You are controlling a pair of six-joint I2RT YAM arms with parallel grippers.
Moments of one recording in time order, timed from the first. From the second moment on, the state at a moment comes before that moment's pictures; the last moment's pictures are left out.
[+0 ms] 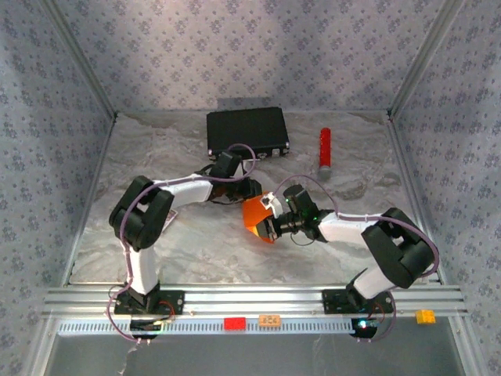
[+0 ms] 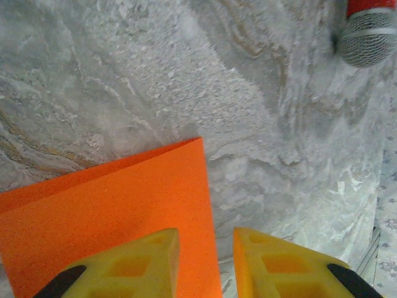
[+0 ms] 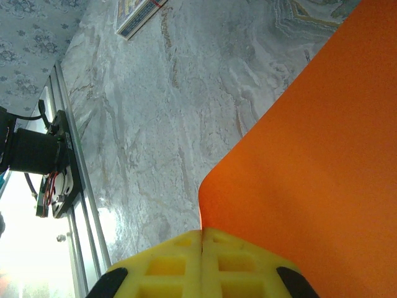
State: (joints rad) left arm -0.63 1.90 1.13 -0.11 0.46 -0.81; right arm 0.67 1.51 0.56 0.22 -0.67 0.35
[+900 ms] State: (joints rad) left arm -0.63 1.98 1.16 -0.19 0.48 -0.76; right arm 0.67 1.53 0.58 0.12 -0.43 0.35
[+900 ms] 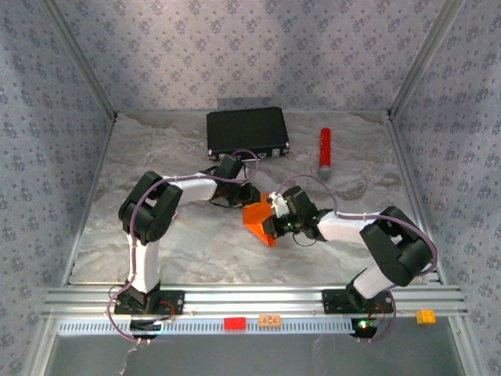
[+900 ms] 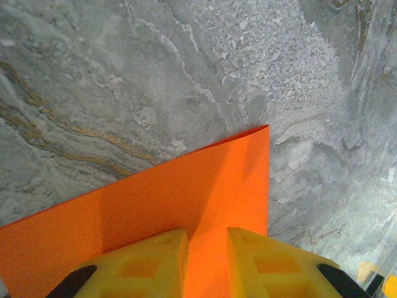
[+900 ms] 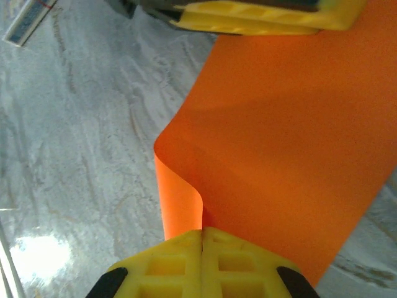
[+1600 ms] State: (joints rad) left arm -0.63 1.98 1.16 -0.19 0.48 -0.76; right arm 0.67 1.54 0.63 0.05 -0.31 0.35
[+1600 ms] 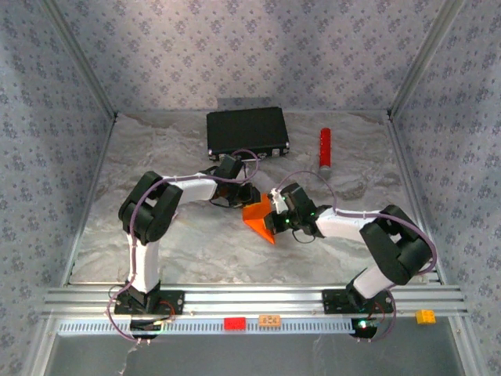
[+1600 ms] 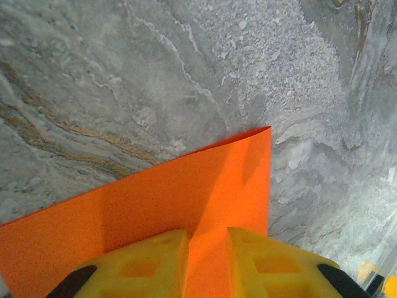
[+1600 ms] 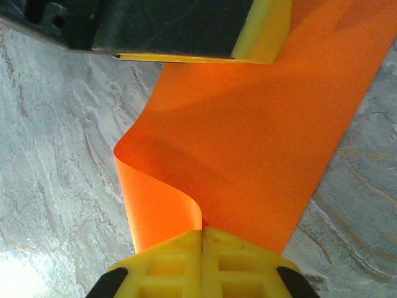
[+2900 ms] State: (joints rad) left arm -0.63 1.98 1.16 -0.19 0.48 -0.76; right arm 0.66 1.56 0.65 0.00 -0.27 0.35
